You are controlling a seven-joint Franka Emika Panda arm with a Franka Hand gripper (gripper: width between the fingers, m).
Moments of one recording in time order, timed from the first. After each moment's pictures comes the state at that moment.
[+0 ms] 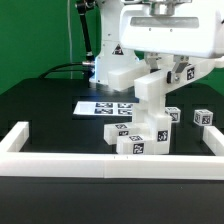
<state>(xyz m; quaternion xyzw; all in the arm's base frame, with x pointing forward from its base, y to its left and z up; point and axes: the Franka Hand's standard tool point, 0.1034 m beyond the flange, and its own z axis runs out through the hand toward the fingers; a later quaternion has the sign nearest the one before) 0.575 0.038 0.130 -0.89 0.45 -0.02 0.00</state>
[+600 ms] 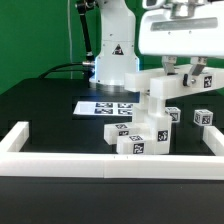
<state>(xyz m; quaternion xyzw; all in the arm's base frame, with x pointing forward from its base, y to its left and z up) 0.577 0.073 0.125 -0.88 0.47 -0.09 0.00</state>
